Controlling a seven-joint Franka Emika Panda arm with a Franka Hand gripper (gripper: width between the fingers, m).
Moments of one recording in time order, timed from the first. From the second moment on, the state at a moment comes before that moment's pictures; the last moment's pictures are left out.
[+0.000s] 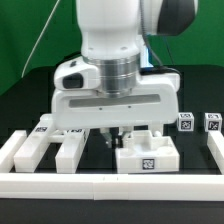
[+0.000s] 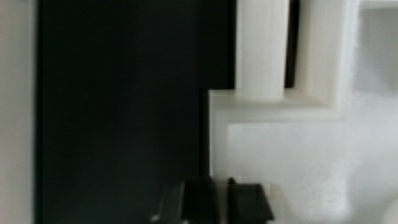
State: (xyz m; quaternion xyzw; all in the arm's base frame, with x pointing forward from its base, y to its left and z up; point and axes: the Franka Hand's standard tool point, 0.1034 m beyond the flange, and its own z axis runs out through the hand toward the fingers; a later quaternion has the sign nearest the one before) arm 0.579 -0.022 0.026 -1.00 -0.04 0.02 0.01
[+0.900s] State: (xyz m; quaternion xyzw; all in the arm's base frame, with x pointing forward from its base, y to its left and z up) arm 0.623 0.039 0.027 -1.00 -0.01 0.01 0.01
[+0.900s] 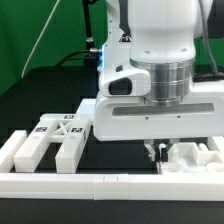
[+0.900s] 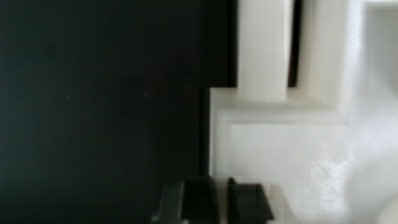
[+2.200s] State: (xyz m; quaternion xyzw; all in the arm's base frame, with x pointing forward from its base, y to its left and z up) arm 0.623 0.039 0.027 -1.00 0.00 0.01 0.00
